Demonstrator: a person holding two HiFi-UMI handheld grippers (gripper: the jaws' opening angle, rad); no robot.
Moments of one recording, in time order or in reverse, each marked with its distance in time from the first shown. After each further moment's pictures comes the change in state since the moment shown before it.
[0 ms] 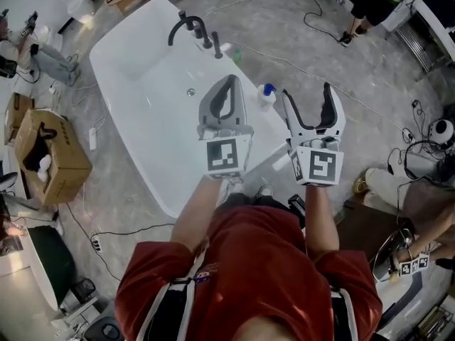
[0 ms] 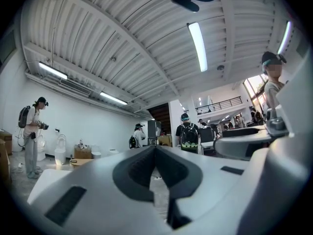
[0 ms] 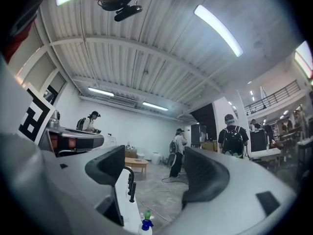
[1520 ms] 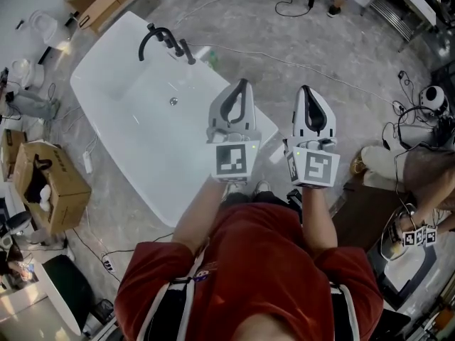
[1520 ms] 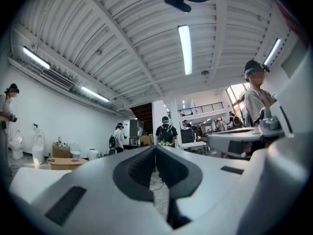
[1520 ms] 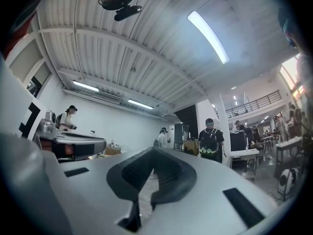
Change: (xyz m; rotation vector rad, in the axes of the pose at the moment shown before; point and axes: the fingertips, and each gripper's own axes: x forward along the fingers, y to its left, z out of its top) left arm 0.019 -0.103 -0.001 0.001 -0.025 -0.210; right arm -0.046 -0.063 -0.010 -0.006 0.028 -0.194
